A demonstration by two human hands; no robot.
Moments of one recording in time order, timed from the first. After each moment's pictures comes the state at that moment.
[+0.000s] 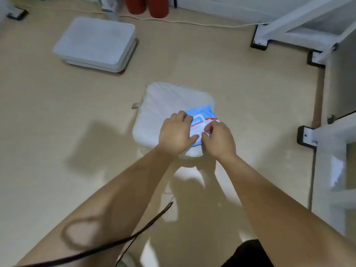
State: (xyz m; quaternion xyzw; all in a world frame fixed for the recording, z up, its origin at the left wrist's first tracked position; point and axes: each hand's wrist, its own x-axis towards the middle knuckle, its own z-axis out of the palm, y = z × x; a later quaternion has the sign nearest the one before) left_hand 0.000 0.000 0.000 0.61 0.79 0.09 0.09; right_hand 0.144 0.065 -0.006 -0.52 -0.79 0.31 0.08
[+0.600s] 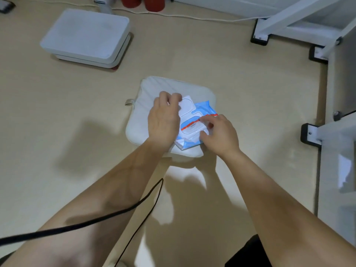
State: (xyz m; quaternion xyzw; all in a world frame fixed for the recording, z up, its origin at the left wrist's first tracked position) left_hand -0.021 0.012 -0.007 0.50 0.84 0.21 -0.01; right_hand 0.144 0.076 -0.017 -0.48 -0.81 0.31 0.09
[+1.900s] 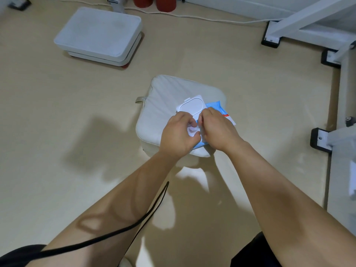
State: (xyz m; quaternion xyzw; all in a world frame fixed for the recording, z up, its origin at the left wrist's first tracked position) left_hand -0.003 -0.021 -0.030 0.49 0.77 0.37 0.16; right_hand 0.110 0.079 0.007 -0.34 -0.92 0.20 -0.02
